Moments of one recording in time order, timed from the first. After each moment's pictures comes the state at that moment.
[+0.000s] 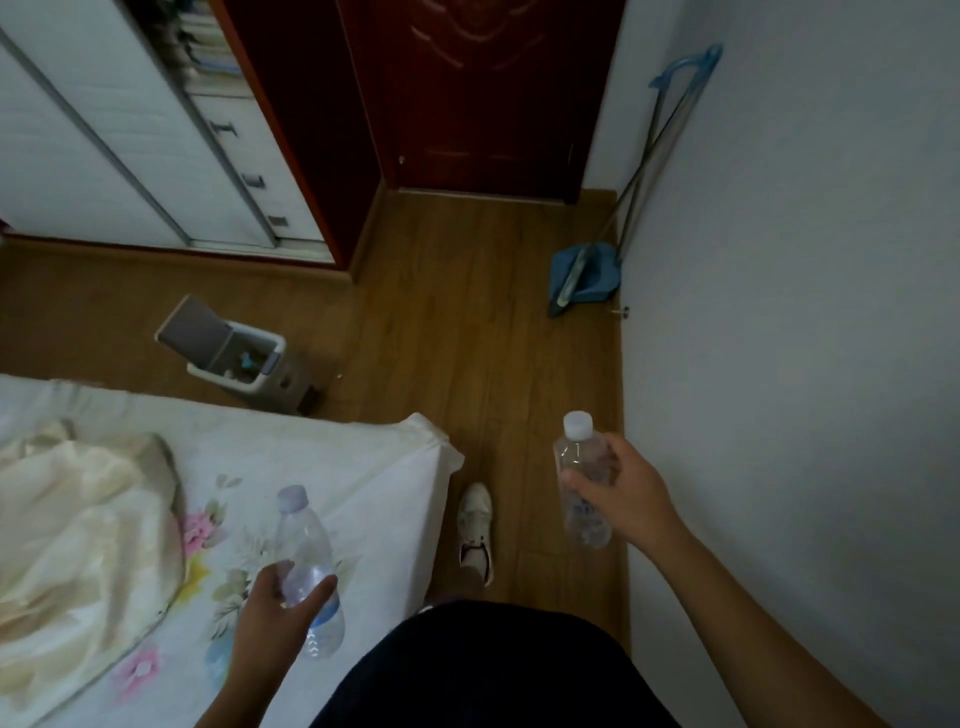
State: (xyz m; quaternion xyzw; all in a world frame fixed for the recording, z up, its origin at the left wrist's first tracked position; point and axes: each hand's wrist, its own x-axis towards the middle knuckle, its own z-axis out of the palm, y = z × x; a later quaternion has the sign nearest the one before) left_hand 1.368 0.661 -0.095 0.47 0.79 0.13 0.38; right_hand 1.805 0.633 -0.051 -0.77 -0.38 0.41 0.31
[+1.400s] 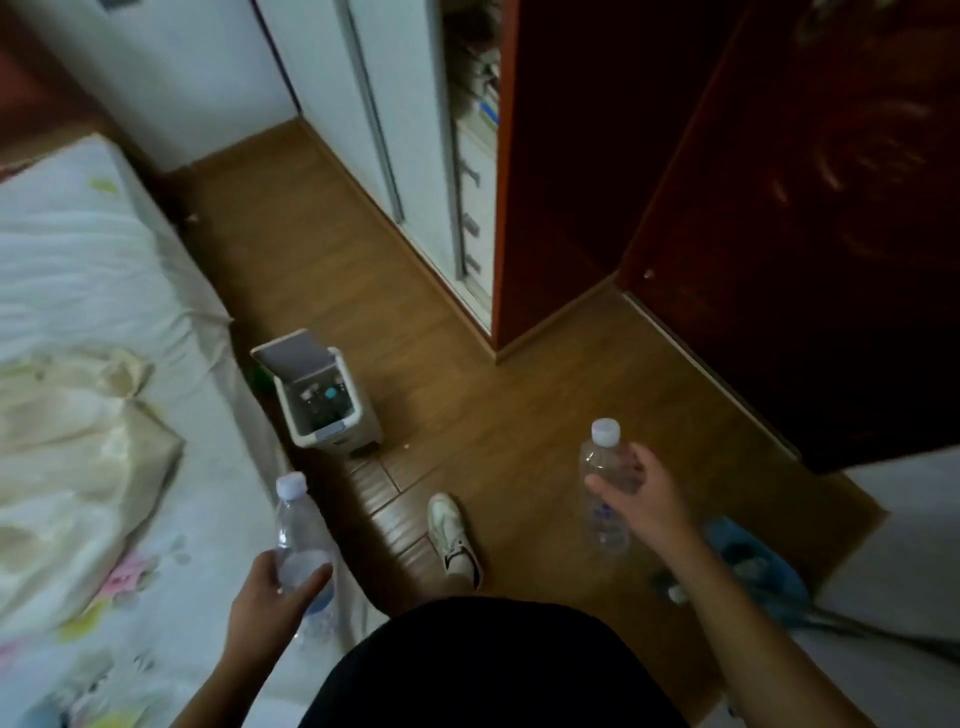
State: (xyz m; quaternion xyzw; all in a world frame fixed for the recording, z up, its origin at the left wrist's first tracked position) left_hand 1.543 1.123 -0.100 0.18 0.91 0.23 0.31; right_hand 1.909 1.409 -0.055 -0.65 -0.58 0.48 0.08
